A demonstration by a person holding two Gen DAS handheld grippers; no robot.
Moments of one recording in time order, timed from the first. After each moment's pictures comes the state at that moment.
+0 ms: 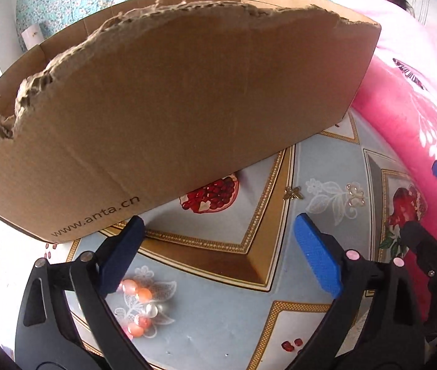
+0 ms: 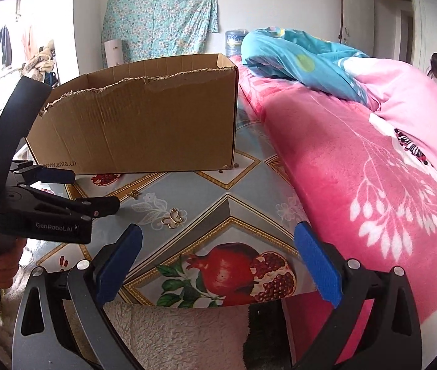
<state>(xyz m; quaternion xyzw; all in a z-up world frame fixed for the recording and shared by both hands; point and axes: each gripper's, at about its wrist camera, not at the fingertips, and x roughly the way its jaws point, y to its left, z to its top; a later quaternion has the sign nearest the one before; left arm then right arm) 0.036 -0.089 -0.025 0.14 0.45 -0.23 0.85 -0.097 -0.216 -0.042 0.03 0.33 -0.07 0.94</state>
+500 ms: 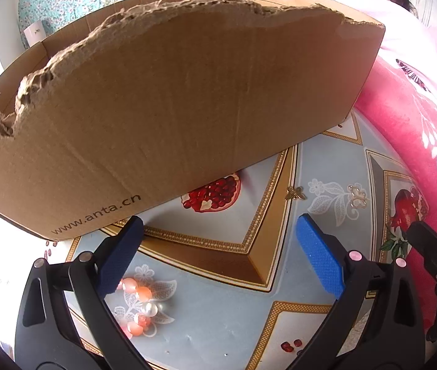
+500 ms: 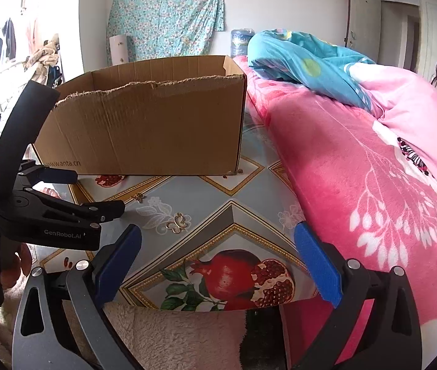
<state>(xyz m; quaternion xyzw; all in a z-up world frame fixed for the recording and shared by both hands) 0.037 -0.088 -0.025 0.14 0.46 -0.23 0.85 -0.095 -0.213 -0.033 0.02 0.33 -0.07 0.94</state>
